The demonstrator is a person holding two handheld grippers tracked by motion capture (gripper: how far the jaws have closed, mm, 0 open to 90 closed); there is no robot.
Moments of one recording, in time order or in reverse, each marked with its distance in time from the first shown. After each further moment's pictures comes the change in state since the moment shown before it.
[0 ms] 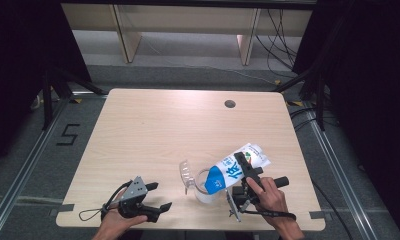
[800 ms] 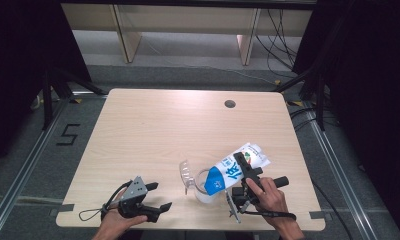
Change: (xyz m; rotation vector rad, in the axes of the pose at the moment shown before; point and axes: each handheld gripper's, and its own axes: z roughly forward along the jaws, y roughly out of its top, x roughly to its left) left arm 0.000 0.000 0.000 0.000 0.000 0.000; right arm 0.003 0.001 -0.002 0.011 0.006 0.009
